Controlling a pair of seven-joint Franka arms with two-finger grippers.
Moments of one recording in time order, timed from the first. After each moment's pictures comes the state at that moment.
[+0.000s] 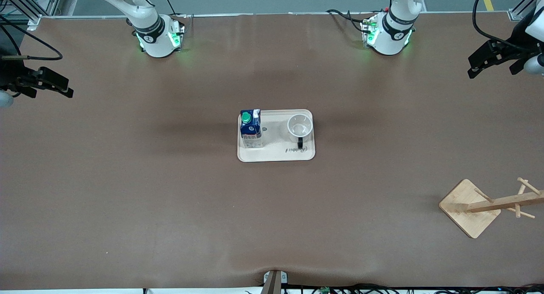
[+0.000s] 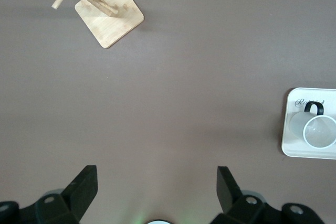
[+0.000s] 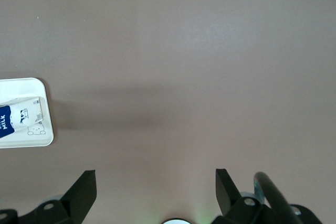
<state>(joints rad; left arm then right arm) 0.04 -0.14 -0.12 -1.61 0.03 1.49 -0.13 0.00 -0.01 -0.02 -1.54 0.03 1.45 0.01</state>
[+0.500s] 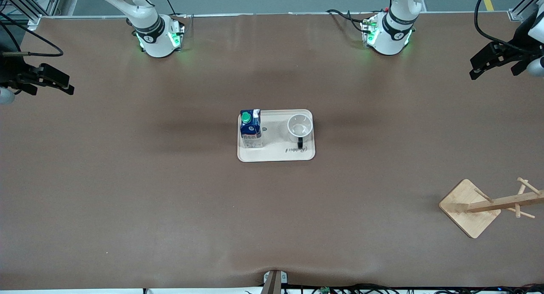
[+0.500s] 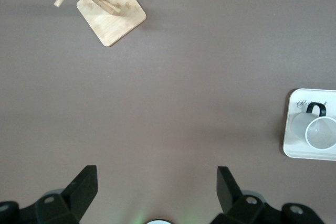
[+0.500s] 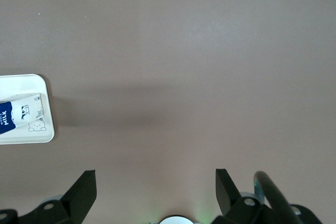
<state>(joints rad) 0.05 -0.13 -0.11 -1.61 0.03 1.49 -0.13 0.00 -0.02 -0.01 -1.54 0.03 1.43 0.01</state>
